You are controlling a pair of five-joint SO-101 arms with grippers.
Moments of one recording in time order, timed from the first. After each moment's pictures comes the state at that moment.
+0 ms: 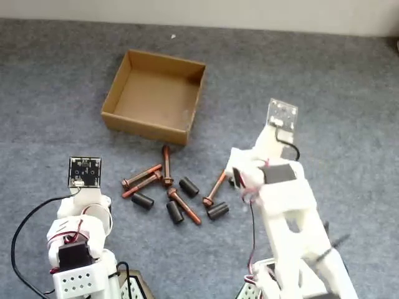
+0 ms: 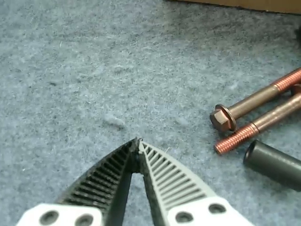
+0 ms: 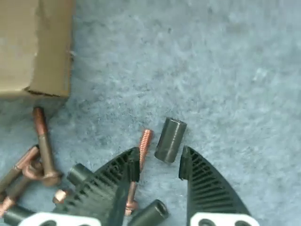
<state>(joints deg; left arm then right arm) -19.9 -103.3 95.8 64.7 -8.5 -18.7 -30.7 46.4 53.8 -27.4</state>
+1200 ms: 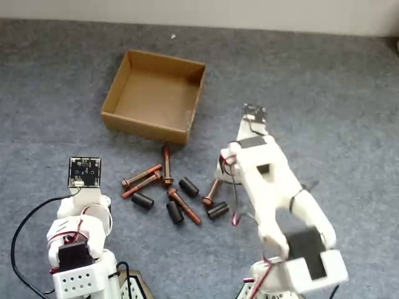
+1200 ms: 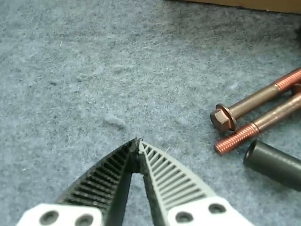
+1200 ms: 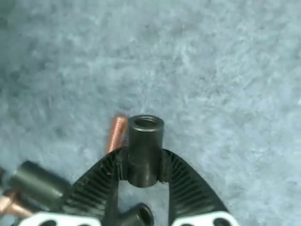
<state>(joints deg) -19.9 -103.3 96.0 64.7 -8.5 -20.7 -7.1 37.7 55.2 -20.4</state>
